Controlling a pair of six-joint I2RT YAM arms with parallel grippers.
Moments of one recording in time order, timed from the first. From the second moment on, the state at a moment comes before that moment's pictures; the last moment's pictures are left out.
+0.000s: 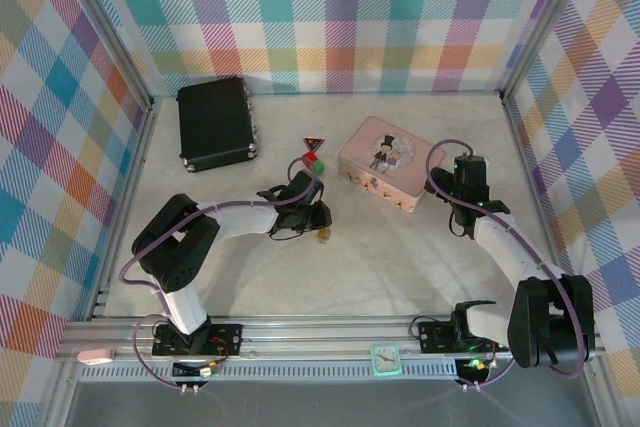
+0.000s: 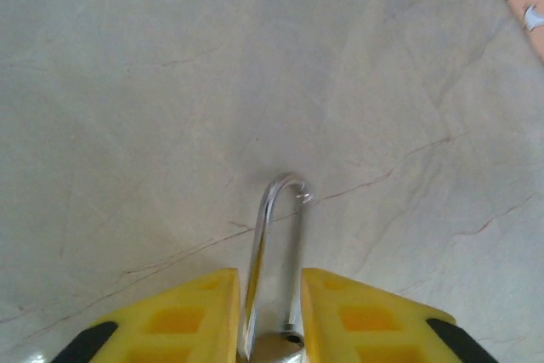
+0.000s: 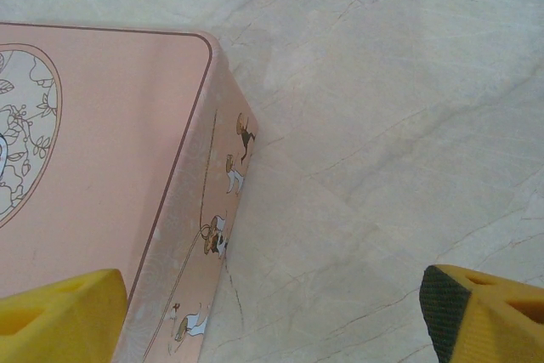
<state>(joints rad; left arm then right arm) -0.71 1.77 0.97 -0.19 0.10 -0.81 0.09 1.20 0.67 -0.21 0.19 0.43</state>
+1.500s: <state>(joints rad) -0.22 1.43 0.53 0.19 -0.73 -0.23 0.05 1.49 0.46 0.63 0.08 0.08</state>
